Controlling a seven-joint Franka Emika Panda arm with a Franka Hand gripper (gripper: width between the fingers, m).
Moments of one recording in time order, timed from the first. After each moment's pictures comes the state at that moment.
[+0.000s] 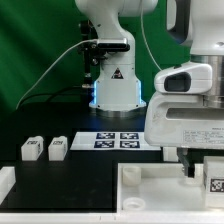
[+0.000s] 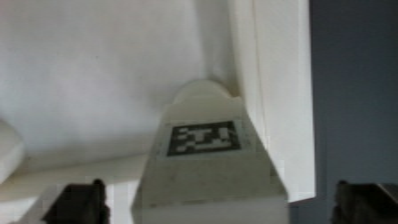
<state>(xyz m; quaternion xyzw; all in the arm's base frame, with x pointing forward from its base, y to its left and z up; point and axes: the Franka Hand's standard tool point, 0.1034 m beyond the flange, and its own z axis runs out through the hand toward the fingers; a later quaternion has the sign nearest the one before) 0.634 0.122 0.072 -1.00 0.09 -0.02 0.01</state>
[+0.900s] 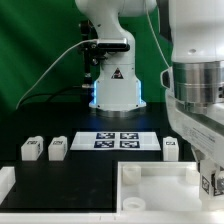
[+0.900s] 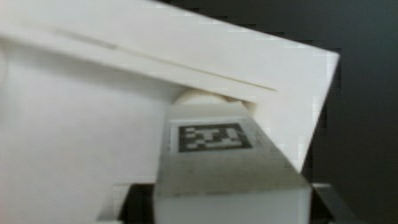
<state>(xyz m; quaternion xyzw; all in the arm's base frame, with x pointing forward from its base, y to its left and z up) 0.636 0.112 0.069 -0.76 0.64 0.03 0.04</state>
